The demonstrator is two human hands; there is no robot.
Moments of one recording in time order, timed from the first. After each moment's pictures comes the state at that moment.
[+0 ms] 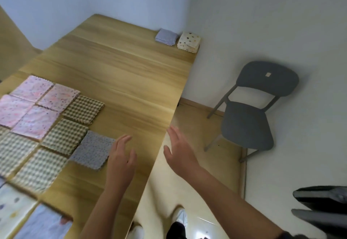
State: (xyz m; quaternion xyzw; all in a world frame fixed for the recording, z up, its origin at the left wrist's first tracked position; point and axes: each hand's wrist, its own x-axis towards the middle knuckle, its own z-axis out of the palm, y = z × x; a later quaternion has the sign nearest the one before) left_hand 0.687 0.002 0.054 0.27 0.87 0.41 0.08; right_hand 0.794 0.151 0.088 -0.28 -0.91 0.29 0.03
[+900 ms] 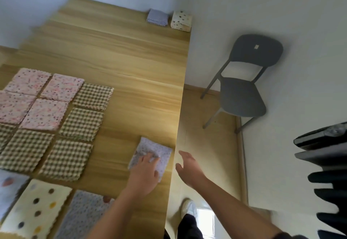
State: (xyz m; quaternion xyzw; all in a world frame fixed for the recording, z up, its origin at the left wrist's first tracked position) left_hand 0.677 -0.116 -0.033 0.50 0.82 0.11 0.26; right_hand 0.811 -0.001 -0.007 -0.47 -0.79 0.37 -0.14
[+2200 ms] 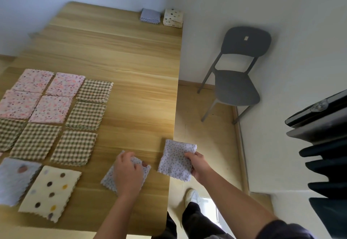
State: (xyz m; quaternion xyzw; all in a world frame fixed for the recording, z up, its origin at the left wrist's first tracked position) left_hand 0.695 -0.187 -0.015 0.23 0.91 0.29 0.19; right_hand 0.854 -0.041 -0.015 -0.61 -0.31 0.71 0.11
